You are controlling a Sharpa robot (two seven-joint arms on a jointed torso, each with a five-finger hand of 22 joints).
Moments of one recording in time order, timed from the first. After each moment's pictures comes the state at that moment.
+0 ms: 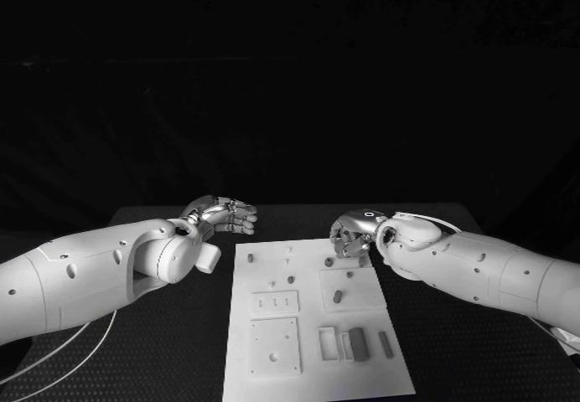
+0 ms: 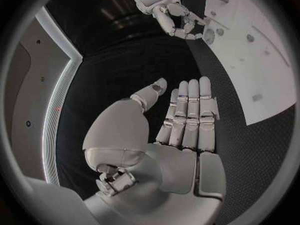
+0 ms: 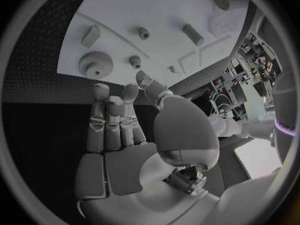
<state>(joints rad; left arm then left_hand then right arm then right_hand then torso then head) 1.31 -0.73 -0.22 1.33 -0.06 -0.30 0.17 1.12 -0.08 0.55 -0.25 0.05 0.84 0.17 0.38 0.47 1.16 0.11 0.20 0.15 1.00 0.08 0.43 0.66 0.05 0.99 -0.01 0.24 0.72 1.17 -0.59 -0.12 1.05 -1.58 -0.22 0.05 1.16 -0.14 0.49 -0.29 0.05 0.89 0.12 0.35 0.46 1.25 0.00 0.75 0.86 1.20 -0.10 1.26 0.87 0.25 1.14 0.01 0.75 1.31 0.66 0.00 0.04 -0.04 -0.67</state>
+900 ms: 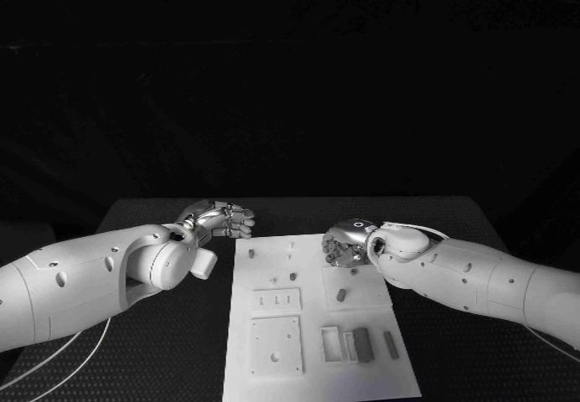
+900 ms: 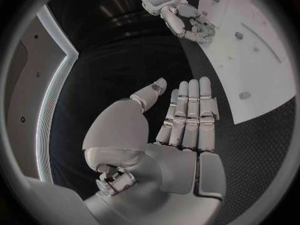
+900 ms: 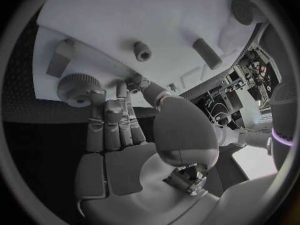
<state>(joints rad) 1.32 -0.74 -0.22 1.35 -0.06 -0.28 0.17 1.12 -0.08 0.55 -0.24 0.05 0.84 0.17 0.37 0.47 1.16 0.11 0.20 0.15 0.99 0.08 0.43 0.67 0.05 0.99 -0.01 0.24 0.72 1.14 -0.58 -0.12 1.05 -1.66 -0.22 0.05 1.17 -0.13 0.56 -0.29 0.05 0.87 0.14 0.33 0.49 1.11 0.07 0.22 0.47 1.21 -0.02 1.39 0.82 0.23 1.10 0.00 0.88 1.31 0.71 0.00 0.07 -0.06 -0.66</state>
